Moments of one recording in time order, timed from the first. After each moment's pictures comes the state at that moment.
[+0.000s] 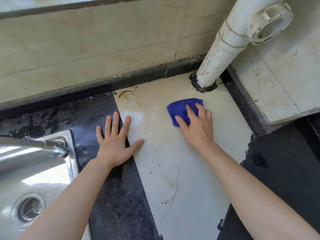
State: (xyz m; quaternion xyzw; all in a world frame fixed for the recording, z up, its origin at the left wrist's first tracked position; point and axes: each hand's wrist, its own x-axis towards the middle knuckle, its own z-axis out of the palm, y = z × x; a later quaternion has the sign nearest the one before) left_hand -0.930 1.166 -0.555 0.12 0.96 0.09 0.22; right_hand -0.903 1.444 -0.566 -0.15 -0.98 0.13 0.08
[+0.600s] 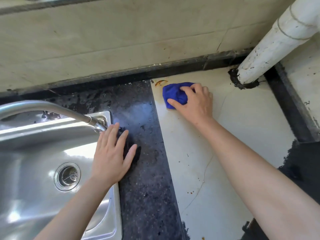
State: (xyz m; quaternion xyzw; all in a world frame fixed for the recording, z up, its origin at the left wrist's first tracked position) left_hand -0.852 1.062 -0.539 0.12 0.99 0.08 0.00; right_hand -0.978 1.352 -0.558 -0.05 -0.98 0.16 0.06
